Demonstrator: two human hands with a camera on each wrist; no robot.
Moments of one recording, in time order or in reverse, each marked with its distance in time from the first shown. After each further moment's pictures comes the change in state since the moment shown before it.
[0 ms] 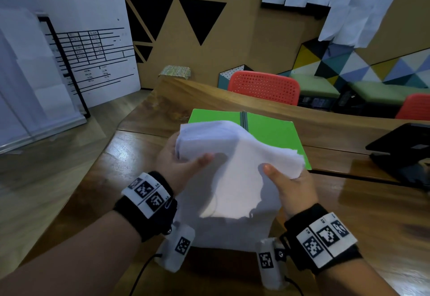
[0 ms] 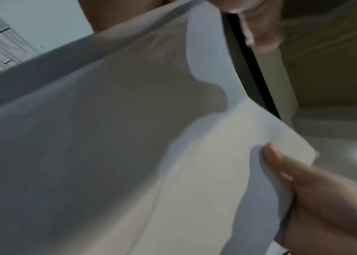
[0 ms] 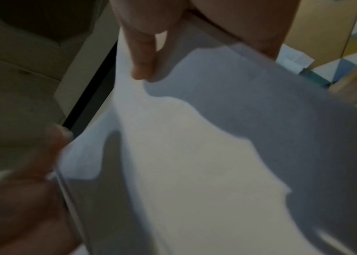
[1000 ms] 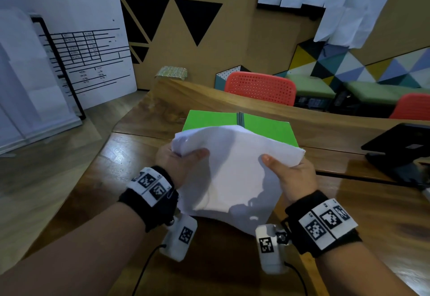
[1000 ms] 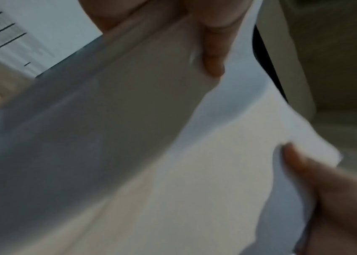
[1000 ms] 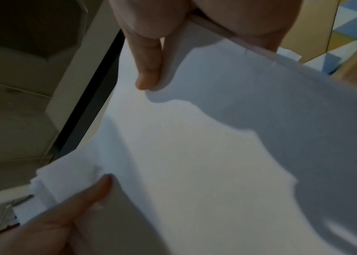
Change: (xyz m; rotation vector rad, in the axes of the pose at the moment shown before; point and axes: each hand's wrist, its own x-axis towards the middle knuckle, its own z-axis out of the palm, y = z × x) left_hand 0.013 0.001 0.010 0.210 0.099 -0.178; right_hand 0.016 -0.022 0.004 -0.069 0.088 0.046
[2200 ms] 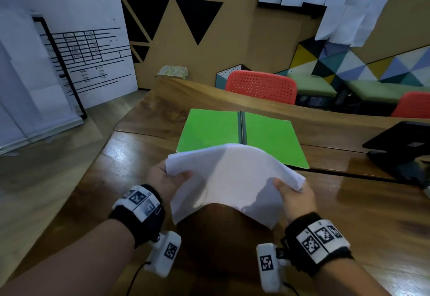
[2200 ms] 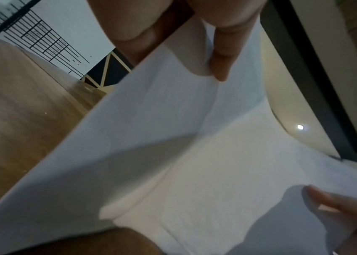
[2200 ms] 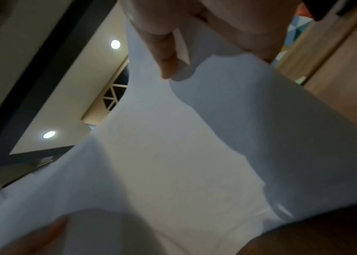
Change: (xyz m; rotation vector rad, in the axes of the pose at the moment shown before) left_hand -0.004 -0.046 -0.018 -0.270 -0.043 -0.184; right_hand -0.007 0.056 -0.033 -0.176 0.162 0.066
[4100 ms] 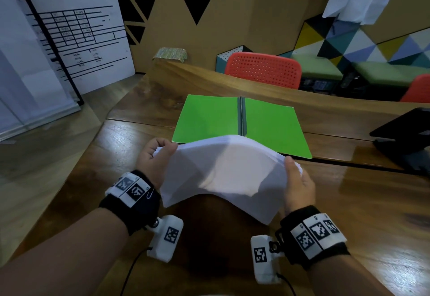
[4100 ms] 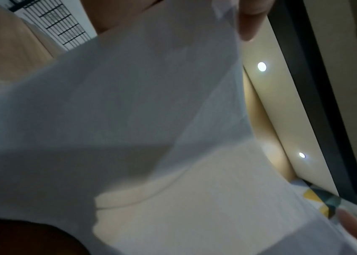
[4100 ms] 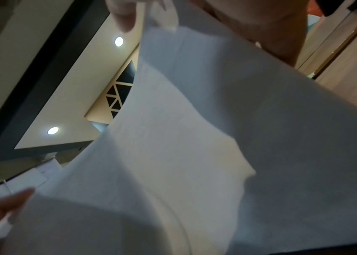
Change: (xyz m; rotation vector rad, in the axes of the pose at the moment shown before) left_hand 0.032 0.000 0.005 0.005 0.076 0.139; right_hand 0.020 0.010 0.009 0.123 0.084 0.053
